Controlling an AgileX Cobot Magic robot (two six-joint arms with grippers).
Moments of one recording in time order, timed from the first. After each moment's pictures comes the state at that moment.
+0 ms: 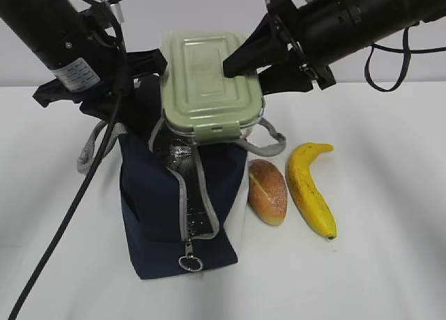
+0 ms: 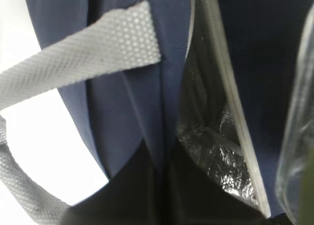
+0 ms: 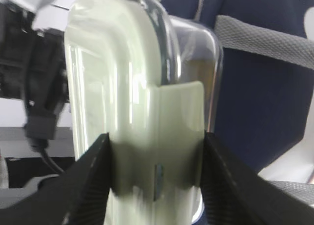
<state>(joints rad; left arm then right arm) -0.37 1.76 -1.50 -0.31 1.13 -0.12 0.15 1.81 -1.46 1.10 1.14 -0.55</state>
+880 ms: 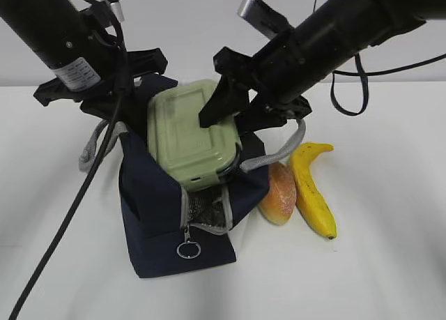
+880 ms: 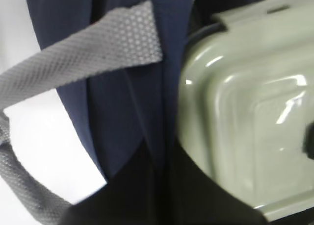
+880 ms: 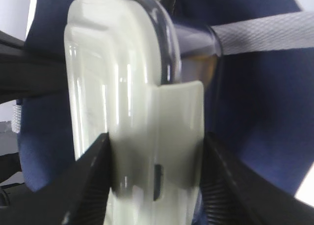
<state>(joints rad) -0.37 1.76 -1.50 -0.31 1.12 -0.12 0.30 1.85 -1.46 0.85 0.99 -0.34</state>
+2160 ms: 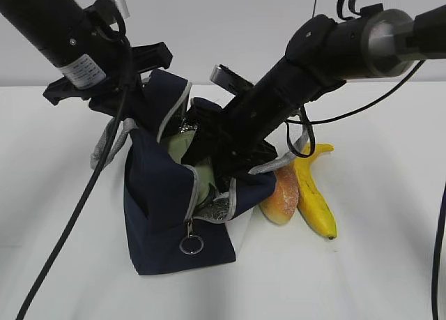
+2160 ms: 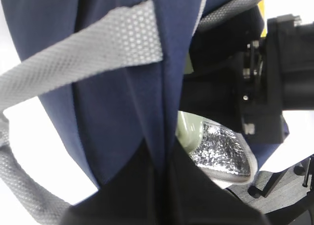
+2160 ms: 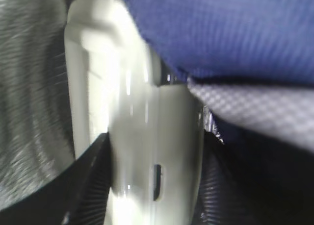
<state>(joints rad) -0.37 1.76 -1.50 -0.37 1.10 -0.07 0.37 2.13 -1.57 0.85 0.92 -0.25</state>
